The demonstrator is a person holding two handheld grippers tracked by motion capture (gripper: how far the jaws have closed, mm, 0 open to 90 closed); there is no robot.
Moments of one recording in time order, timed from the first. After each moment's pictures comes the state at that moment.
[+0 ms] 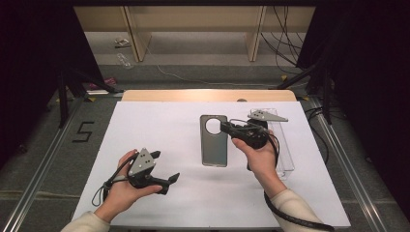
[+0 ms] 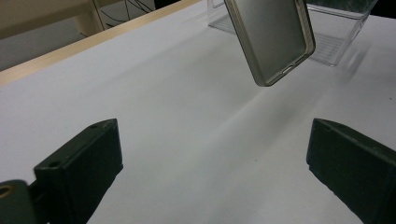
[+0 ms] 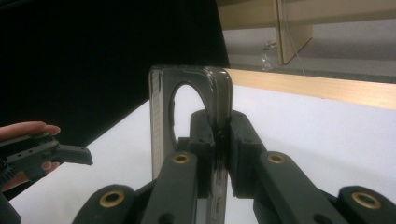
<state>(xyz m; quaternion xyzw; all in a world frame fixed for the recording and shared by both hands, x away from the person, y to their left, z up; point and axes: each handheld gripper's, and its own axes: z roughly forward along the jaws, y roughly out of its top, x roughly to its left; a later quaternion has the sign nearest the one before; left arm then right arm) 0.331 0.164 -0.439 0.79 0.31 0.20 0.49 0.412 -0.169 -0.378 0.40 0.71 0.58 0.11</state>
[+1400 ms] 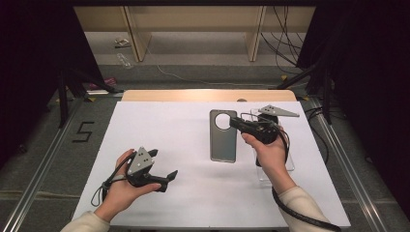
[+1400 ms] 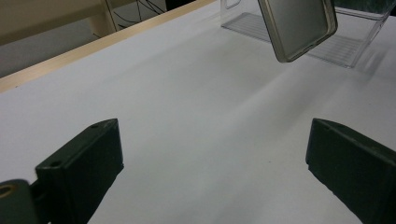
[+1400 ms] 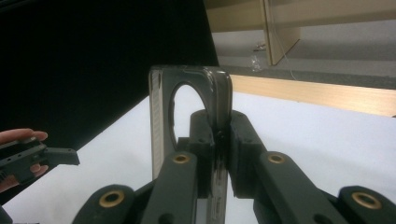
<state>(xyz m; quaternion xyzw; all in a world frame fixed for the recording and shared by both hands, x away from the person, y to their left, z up) 0.333 0.167 -0.439 0.79 0.33 0.22 0.48 0.418 -0.193 -0.368 0.41 0.70 0.57 0.12</state>
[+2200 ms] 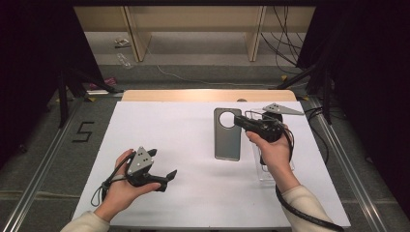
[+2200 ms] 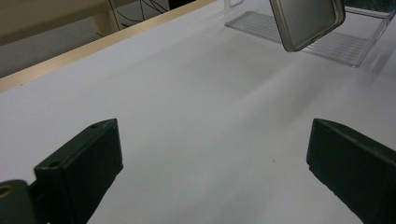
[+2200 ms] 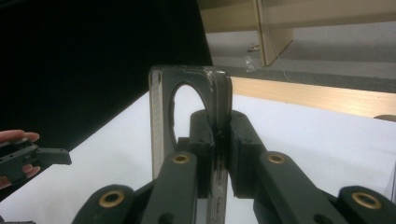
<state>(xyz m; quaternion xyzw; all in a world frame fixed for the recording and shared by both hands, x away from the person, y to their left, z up) 0.334 0.168 -0.440 0.78 0.33 0.22 0.48 0.420 -0.203 -0.363 0.42 0.70 0.57 0.13</state>
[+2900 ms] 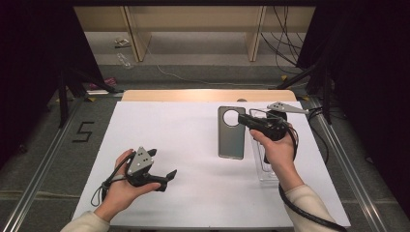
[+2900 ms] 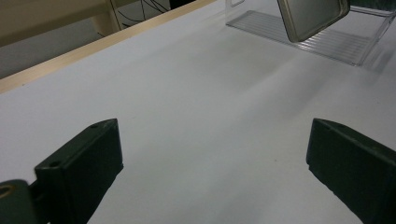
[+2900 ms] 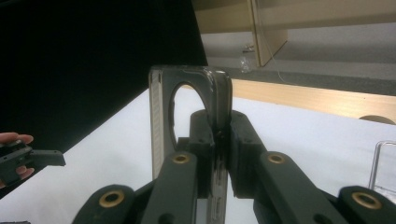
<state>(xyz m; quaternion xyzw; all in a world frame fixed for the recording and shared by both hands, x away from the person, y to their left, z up) 0.334 0.168 -0.440 0.78 0.33 0.22 0.48 0.421 -0.213 -0.359 0.42 0.70 0.56 0.14</state>
